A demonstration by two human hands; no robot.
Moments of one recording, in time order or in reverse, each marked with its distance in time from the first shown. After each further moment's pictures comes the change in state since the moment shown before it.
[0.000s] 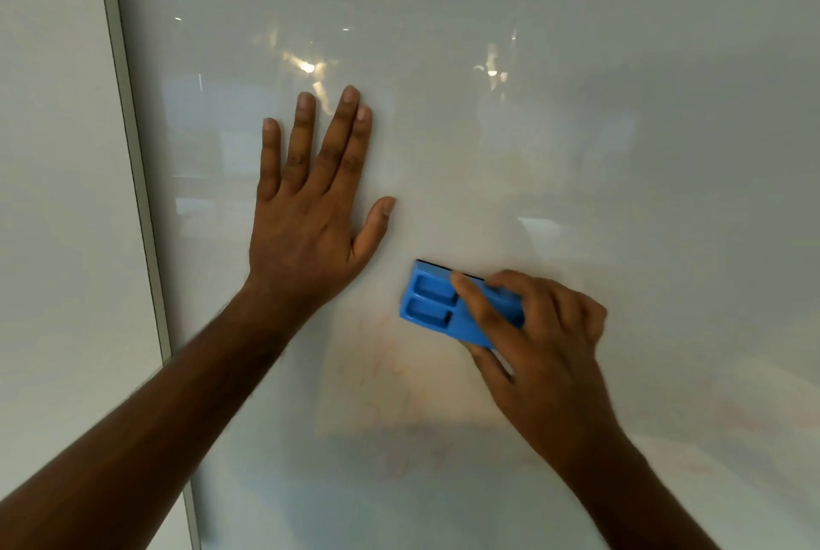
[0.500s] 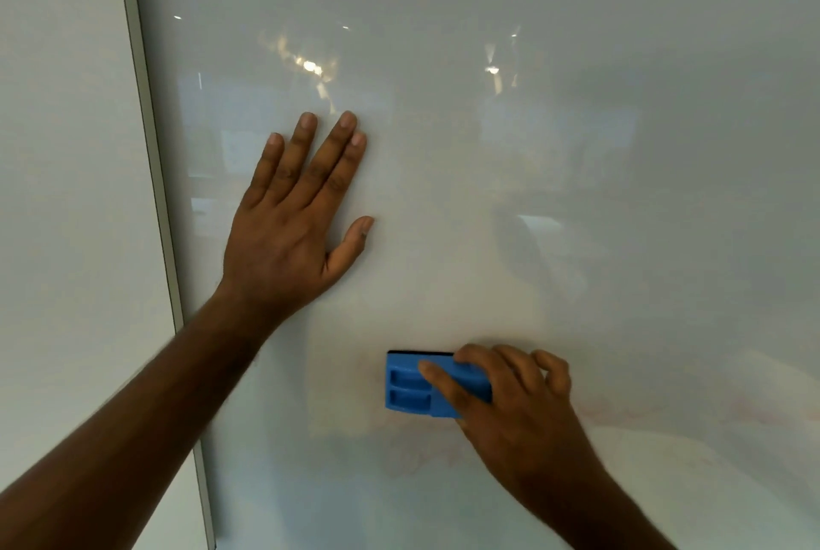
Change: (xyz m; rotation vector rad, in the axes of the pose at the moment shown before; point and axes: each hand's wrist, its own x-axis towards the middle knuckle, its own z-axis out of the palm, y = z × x) left_hand -0.022 -0.040 -0.004 -0.009 0.001 0.139; right_hand -0.058 -0.025 0.028 -0.115 -0.115 -0.226
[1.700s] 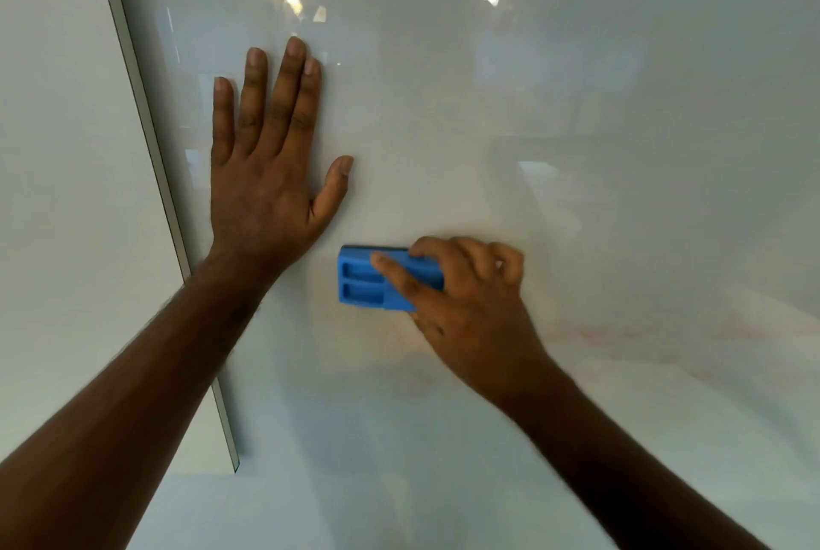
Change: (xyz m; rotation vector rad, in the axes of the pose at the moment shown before) left_hand -0.030 0.000 -0.002 -0.002 0.007 -0.151; right_hand 0.055 -0.038 -0.004 0.105 0.116 0.094
